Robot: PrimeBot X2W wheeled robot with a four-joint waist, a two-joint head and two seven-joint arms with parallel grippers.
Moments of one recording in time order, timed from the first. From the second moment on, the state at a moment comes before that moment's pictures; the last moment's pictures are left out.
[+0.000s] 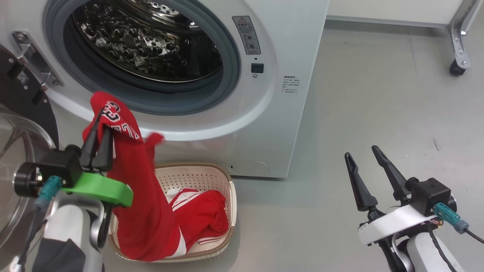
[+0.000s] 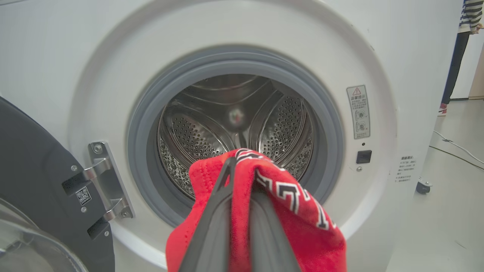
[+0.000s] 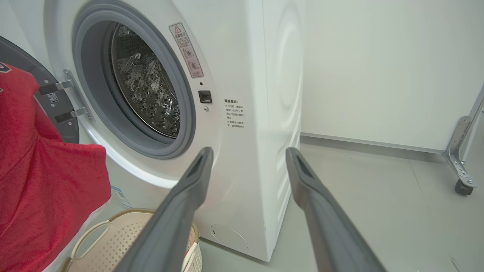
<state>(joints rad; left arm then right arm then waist) -0.35 0.09 -0.07 0.30 -0.22 -0.12 -0.25 -0.08 -0.15 0.23 0.16 0.35 0.12 -0.25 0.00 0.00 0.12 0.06</state>
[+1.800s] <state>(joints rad) -0.55 0.11 -0.04 0.85 -0.22 -0.06 -0.11 -0.22 -0.25 0.21 0.06 0.32 0.12 -0.25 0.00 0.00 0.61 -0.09</state>
